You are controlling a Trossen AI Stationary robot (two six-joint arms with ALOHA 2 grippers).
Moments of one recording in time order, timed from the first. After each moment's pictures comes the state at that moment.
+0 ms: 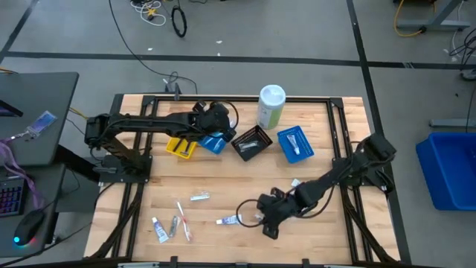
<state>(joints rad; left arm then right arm) 0.13 1.56 1.26 -0.52 -0.72 -0.34 0.53 1.77 1.12 -0.36 0.11 0.84</state>
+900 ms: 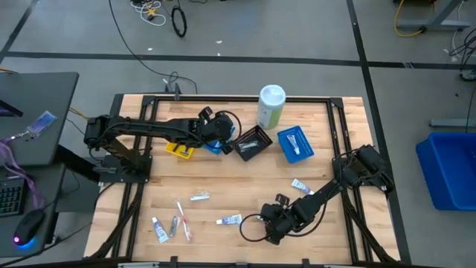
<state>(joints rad) 0.06 1.56 1.26 -0.52 -0.61 -0.24 0.62 1.94 1.13 -0.44 0.25 0.90</state>
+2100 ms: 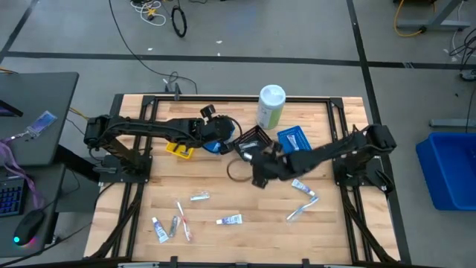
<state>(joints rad) 0.06 1.56 1.26 -0.52 -0.64 -0.02 0.21 1.70 1.18 -0.58 0.57 0.38</state>
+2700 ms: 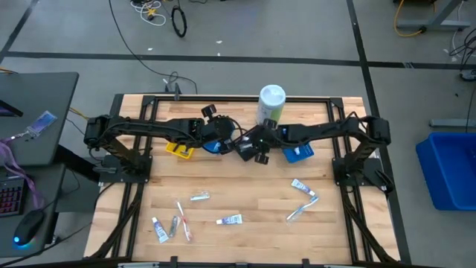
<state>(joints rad) 0.06 1.56 1.26 -0.50 -0.64 0.01 -0.14 1.70 1.06 -0.37 0.27 -0.08</state>
